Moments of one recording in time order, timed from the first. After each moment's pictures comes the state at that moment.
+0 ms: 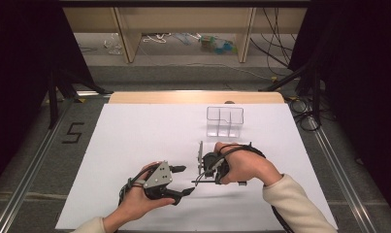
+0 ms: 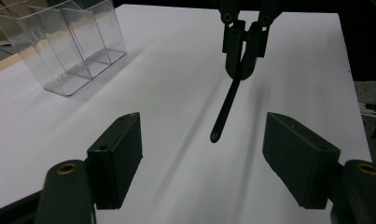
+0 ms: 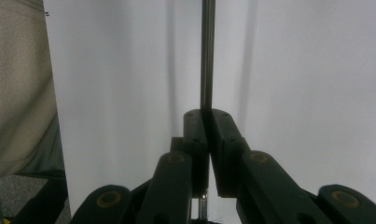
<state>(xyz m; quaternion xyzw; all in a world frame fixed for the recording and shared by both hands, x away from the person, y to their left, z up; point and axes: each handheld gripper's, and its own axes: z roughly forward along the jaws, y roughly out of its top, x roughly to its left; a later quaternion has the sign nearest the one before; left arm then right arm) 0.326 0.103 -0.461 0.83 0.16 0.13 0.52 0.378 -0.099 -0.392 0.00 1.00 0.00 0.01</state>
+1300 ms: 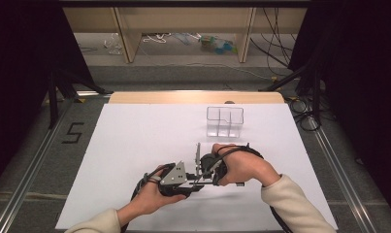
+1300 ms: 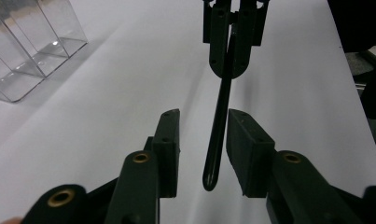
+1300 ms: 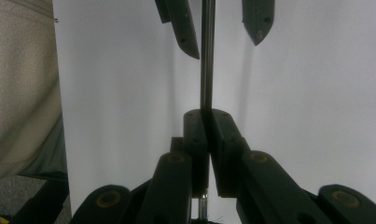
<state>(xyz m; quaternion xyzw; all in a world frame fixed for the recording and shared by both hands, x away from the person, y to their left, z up) 0.341 0.075 -0.471 0.86 0.11 0.09 0.49 0.375 -0.094 -0.392 -0.01 1.00 0.00 0.00</state>
